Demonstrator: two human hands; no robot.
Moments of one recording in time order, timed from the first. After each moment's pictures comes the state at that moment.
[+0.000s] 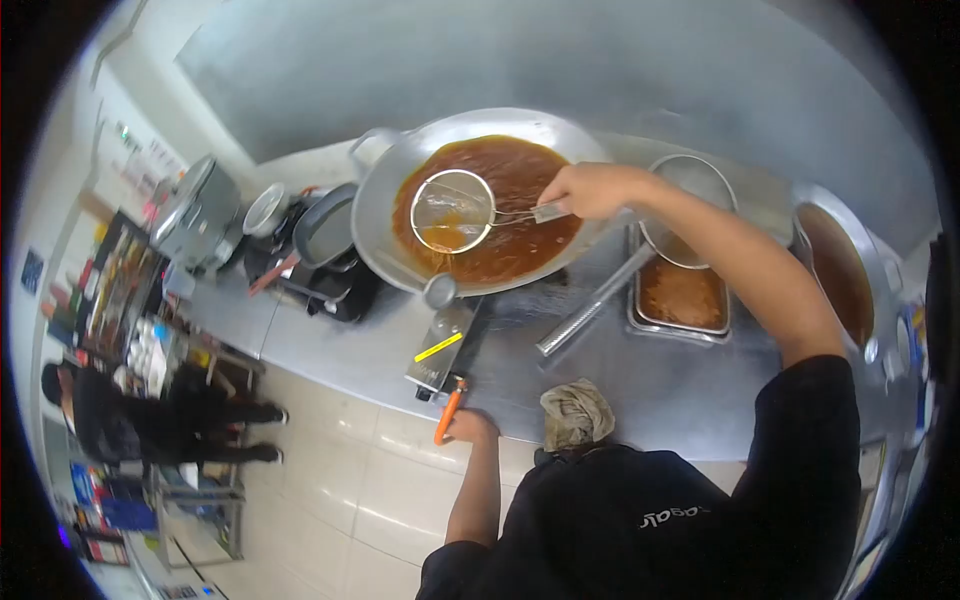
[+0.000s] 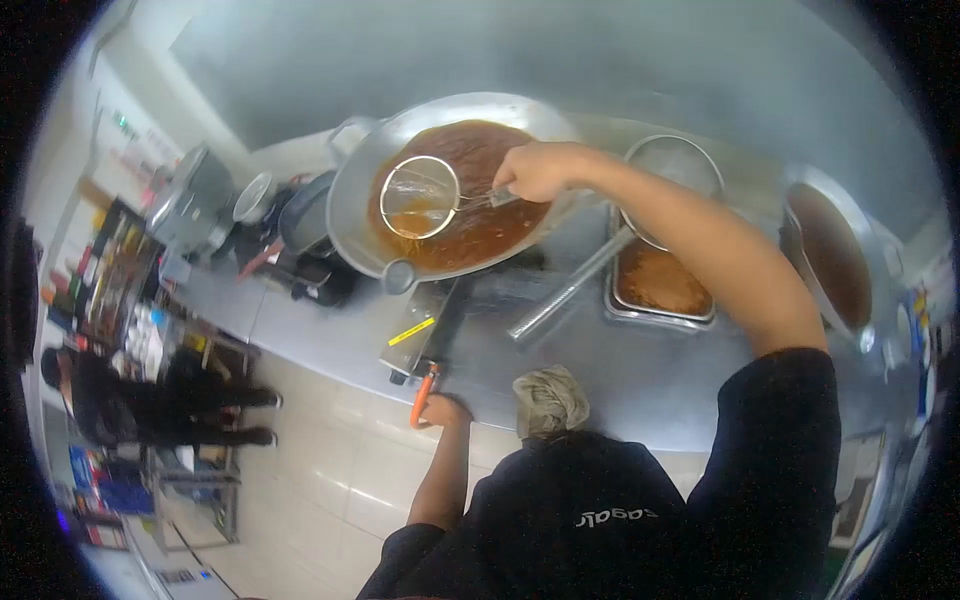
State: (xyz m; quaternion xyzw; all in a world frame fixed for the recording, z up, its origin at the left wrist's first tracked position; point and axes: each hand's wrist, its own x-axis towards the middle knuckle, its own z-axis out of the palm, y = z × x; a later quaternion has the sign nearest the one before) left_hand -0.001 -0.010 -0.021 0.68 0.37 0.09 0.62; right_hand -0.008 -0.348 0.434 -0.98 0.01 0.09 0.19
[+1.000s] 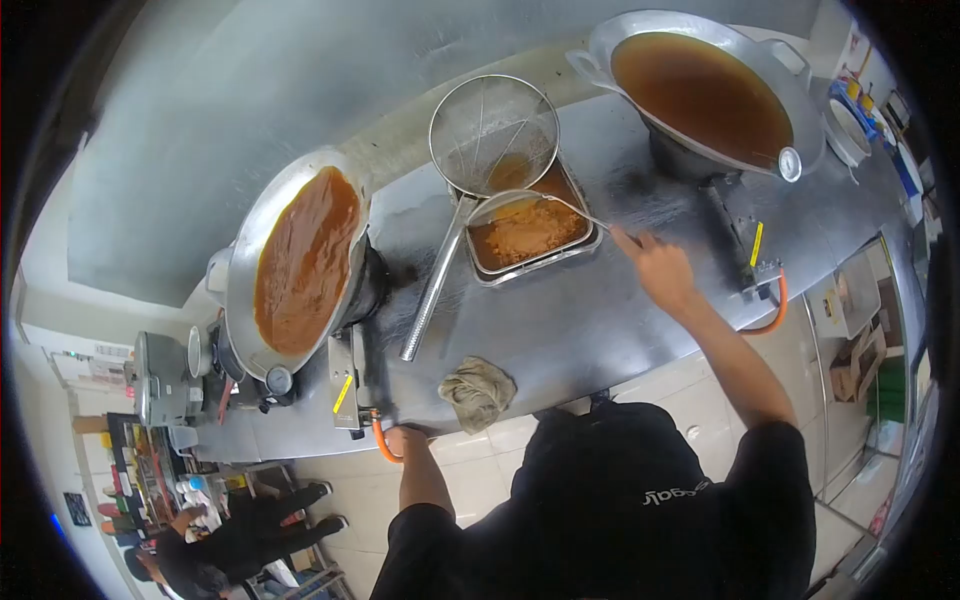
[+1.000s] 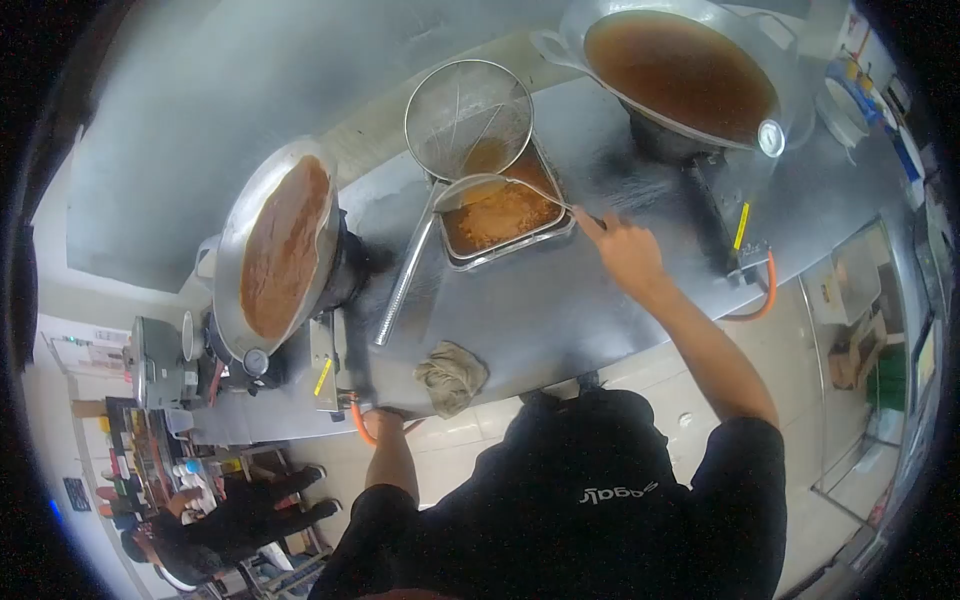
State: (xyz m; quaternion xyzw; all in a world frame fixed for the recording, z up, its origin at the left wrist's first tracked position) left_hand -0.004 -0.019 0.018 0.82 0.36 -0.03 0.44; right_hand -0.443 -0.407 0.224 -0.91 0.39 -0.12 -0.06
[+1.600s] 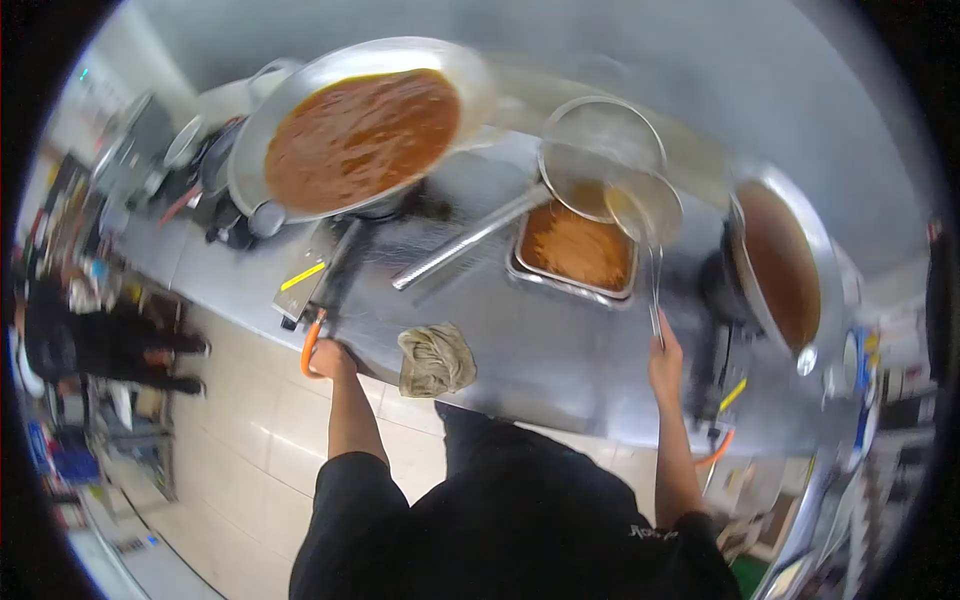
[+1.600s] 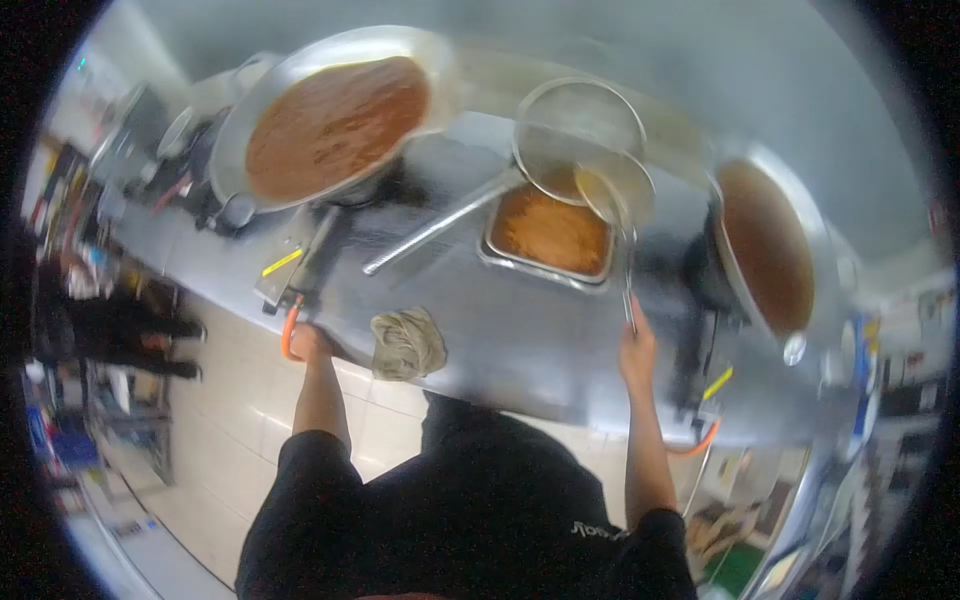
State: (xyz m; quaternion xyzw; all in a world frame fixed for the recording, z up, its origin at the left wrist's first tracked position) left_hand 0.009 0.007 -0.037 0.90 0.25 0.04 0.35; right_hand -0.446 -0.425 0.166 -0.81 0.42 -0.24 0.33
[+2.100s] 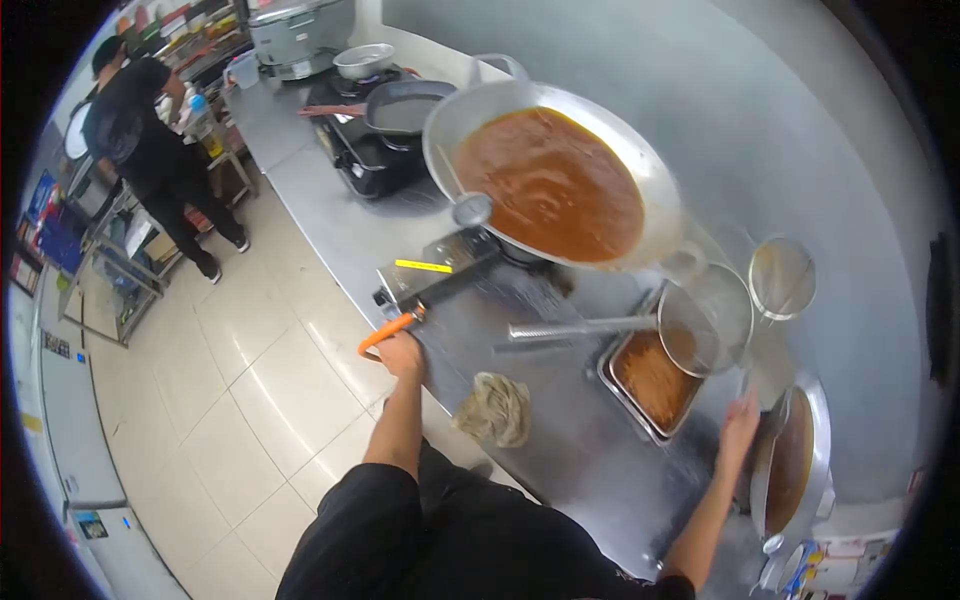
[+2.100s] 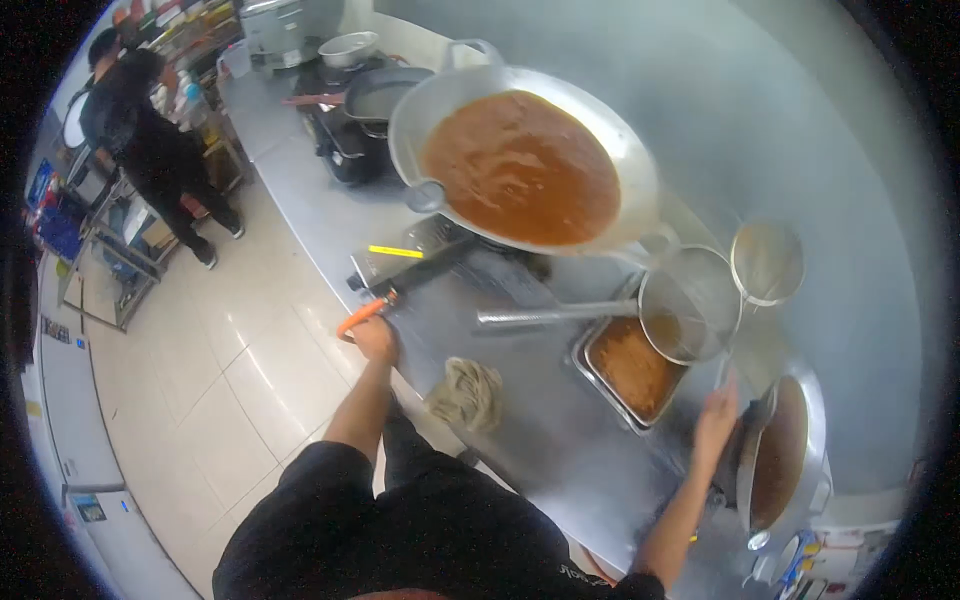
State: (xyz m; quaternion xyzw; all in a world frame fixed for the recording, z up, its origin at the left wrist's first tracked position) left_hand -0.012 -0.026 0.055 0.74 0.42 0.05 0.52; right_hand -0.325 -0.536 0.242 -0.86 0.29 -0.34 0.26
